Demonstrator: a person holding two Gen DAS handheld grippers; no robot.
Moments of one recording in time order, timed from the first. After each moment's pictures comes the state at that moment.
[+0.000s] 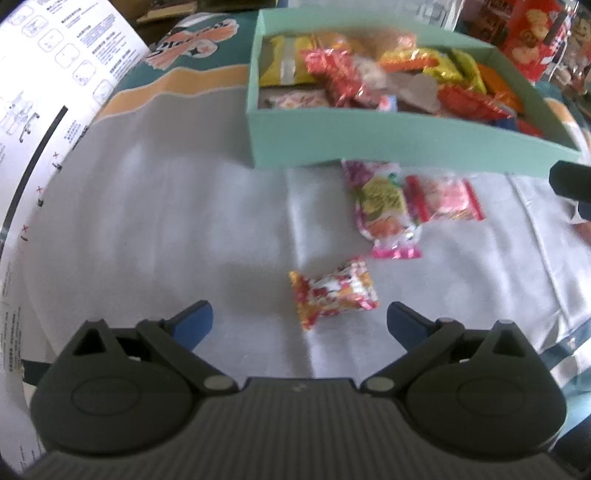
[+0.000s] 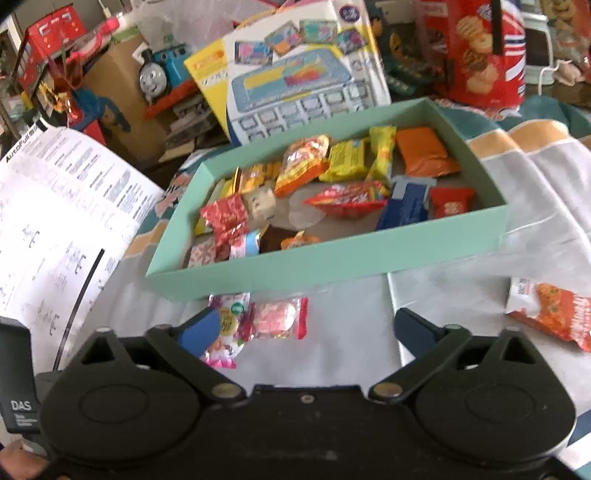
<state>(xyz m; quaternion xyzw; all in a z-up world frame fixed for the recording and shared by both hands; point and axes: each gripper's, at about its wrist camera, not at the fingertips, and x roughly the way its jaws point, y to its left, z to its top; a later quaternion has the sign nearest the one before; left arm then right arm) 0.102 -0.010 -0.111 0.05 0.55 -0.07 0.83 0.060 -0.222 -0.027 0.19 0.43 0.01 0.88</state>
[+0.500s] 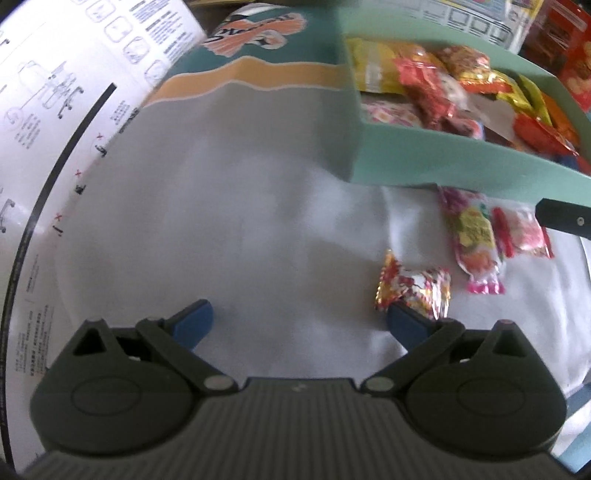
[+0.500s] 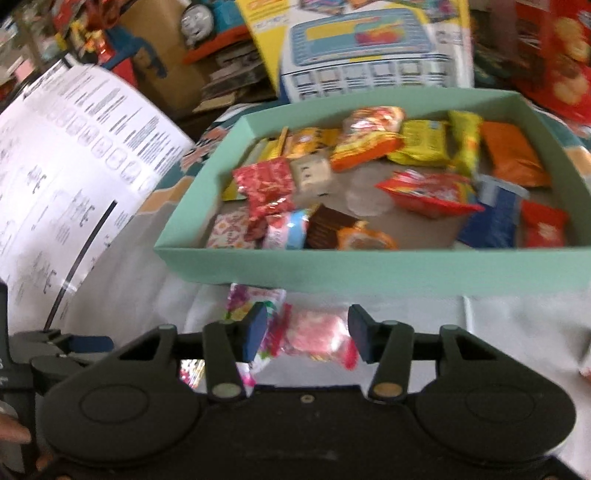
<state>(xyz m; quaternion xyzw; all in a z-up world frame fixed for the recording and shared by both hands) 0.130 0.039 -0.120 0.02 0.55 -0.02 0.83 0.122 -0.179 -0.056 0.12 0.46 0.09 0.87</state>
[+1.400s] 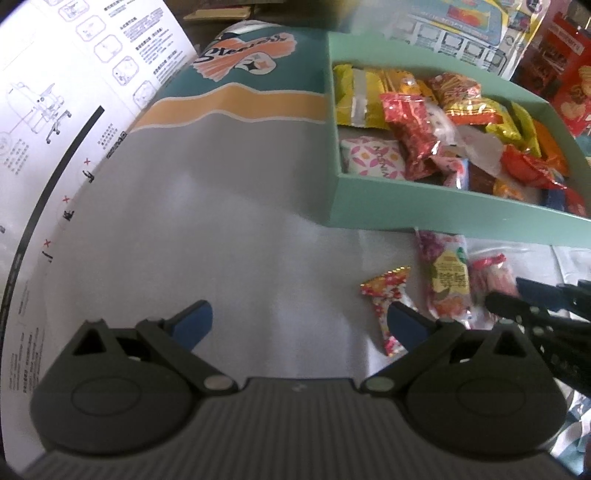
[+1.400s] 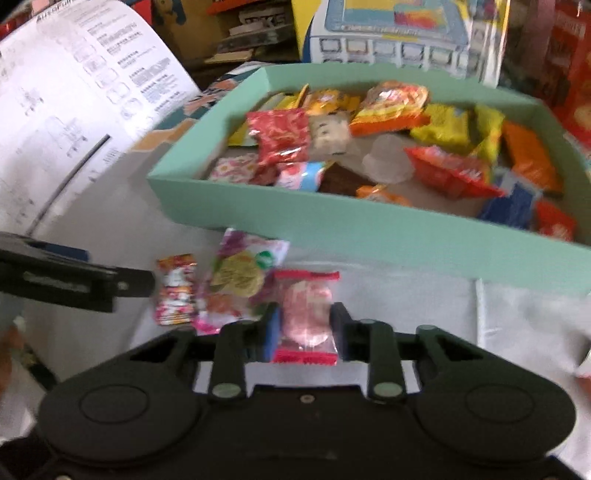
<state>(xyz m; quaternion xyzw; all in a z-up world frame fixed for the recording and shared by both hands) 0.148 0.025 -0.104 0.00 0.54 -0.03 0.84 0.107 -0.144 -0.075 0.03 0.48 0.08 0.87</state>
